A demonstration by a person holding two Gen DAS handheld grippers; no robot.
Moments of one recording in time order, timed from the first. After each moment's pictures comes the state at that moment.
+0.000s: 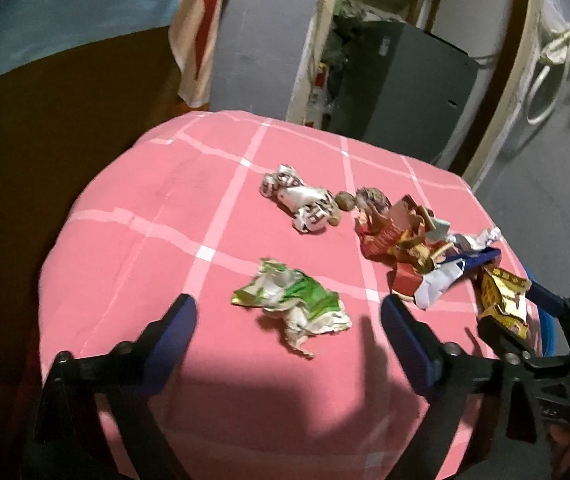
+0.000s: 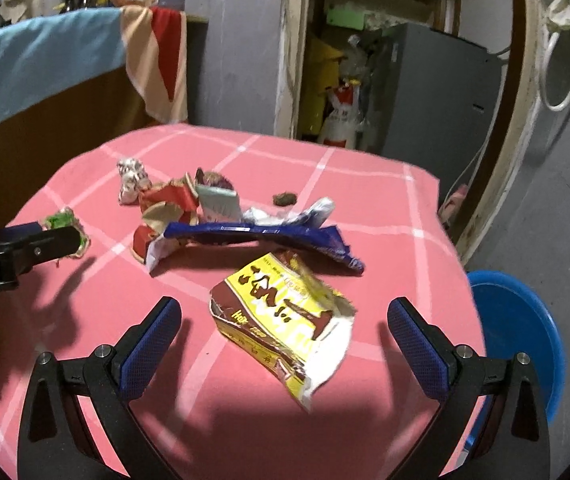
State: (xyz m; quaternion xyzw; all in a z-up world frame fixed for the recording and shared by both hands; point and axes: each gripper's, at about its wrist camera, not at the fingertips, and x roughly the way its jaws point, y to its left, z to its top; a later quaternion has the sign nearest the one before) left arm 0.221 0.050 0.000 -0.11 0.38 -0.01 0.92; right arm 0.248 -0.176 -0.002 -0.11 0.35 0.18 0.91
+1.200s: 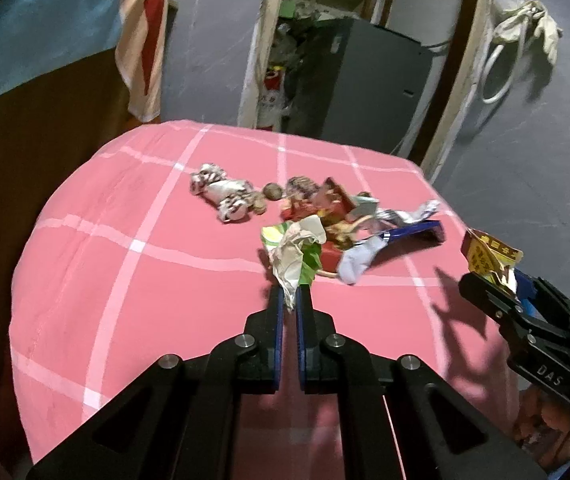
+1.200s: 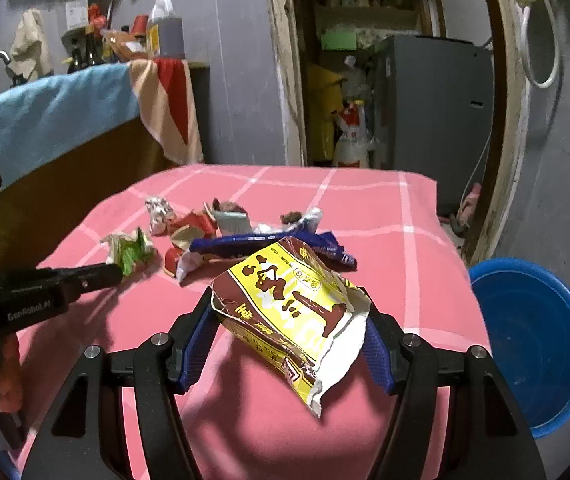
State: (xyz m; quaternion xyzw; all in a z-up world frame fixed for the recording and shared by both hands) left arm 0.215 0.014 0.009 -0.08 0.36 -0.08 0.93; right arm 0.221 -0.208 0.012 -0.02 0.29 0.21 0.93
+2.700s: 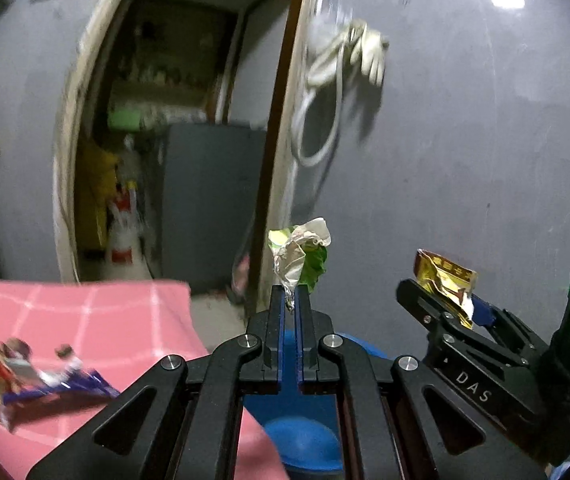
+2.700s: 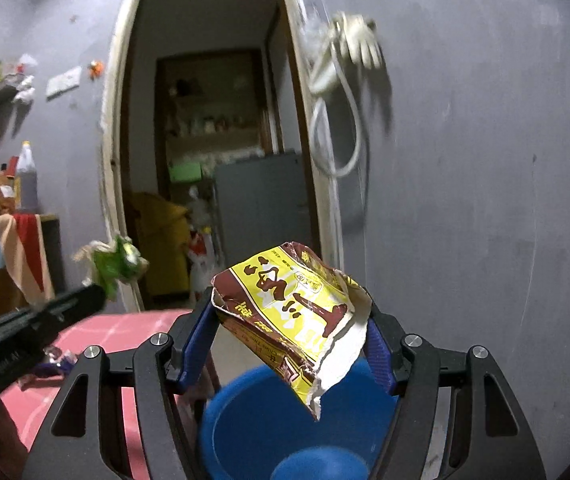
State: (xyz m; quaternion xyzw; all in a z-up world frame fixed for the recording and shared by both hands) left arm 0.238 -0.237 0.073 -0.04 0.16 -0.28 0.95; right arm 0.197 -0.411 0.057 0.05 0.08 -0.04 0.99
